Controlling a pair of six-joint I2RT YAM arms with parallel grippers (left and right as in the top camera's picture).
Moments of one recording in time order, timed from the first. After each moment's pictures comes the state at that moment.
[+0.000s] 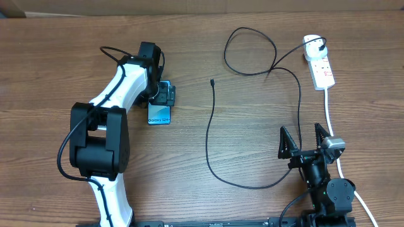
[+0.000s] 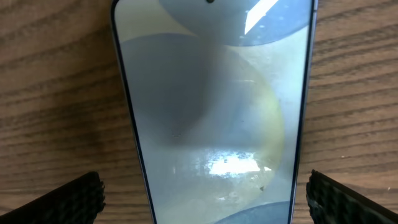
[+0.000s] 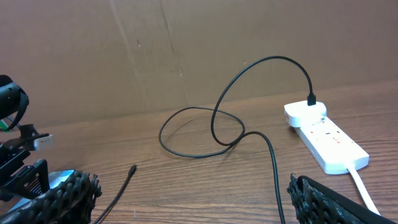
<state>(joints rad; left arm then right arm) -0.17 2.10 1.51 -0.89 -0.02 -0.13 0.04 0.01 0.02 -0.02 -0.12 0.22</state>
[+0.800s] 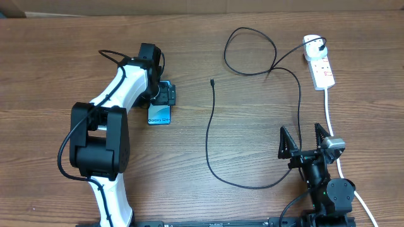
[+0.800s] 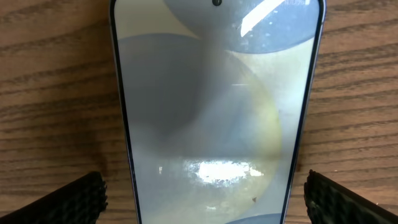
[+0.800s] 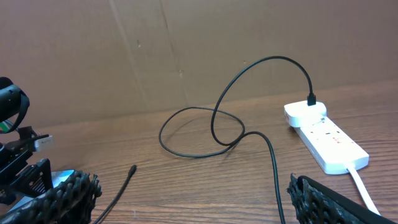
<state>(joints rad) -0.17 2.10 1.49 -0.85 0.00 -0.20 0.04 0.01 0.02 -0.02 -0.12 0.22</state>
